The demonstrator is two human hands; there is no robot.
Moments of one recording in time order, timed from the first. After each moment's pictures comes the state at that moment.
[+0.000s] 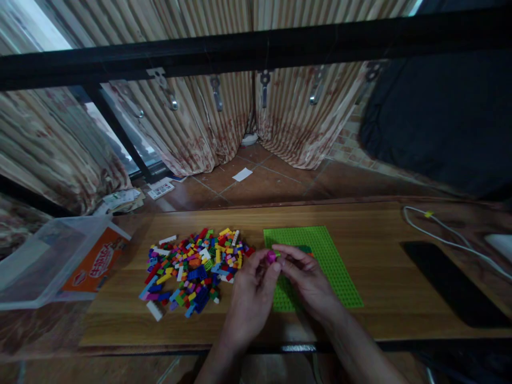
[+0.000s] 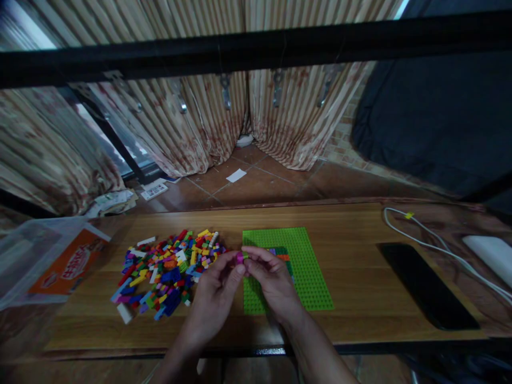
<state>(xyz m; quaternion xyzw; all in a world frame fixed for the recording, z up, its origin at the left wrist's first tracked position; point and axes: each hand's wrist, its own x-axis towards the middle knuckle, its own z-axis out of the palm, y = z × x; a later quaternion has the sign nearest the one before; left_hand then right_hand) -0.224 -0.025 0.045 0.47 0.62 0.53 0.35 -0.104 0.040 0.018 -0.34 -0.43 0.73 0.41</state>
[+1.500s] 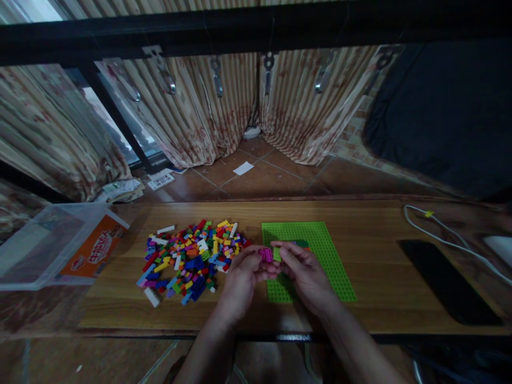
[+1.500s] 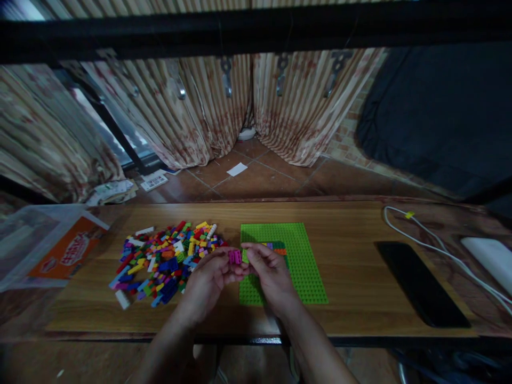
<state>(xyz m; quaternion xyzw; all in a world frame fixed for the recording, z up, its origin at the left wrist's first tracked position) -0.222 -0.017 0.039 0.16 0.47 0.63 0.60 -0.101 0.038 0.021 -0.36 -0.39 0.75 0.39</state>
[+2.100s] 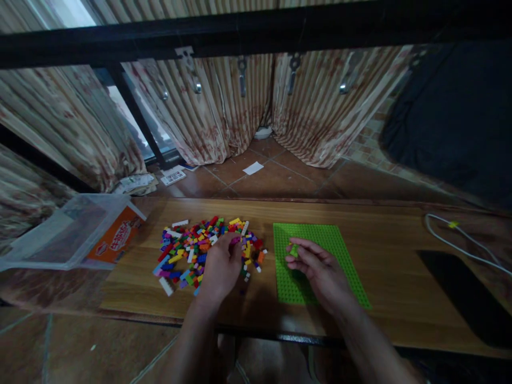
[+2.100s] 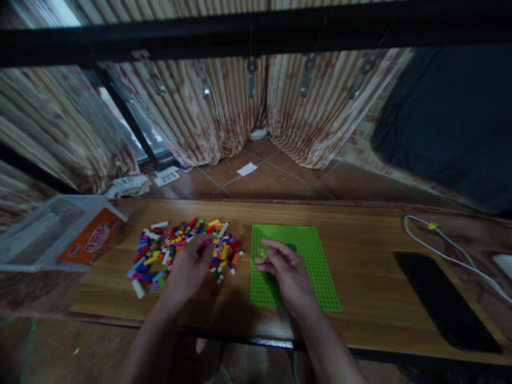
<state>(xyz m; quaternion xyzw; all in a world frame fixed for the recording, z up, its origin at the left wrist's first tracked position) -0.291 -0.030 0.034 0.46 0.77 0.41 0.18 -0.092 0.045 0.023 -0.40 -0.40 0.72 0.40</state>
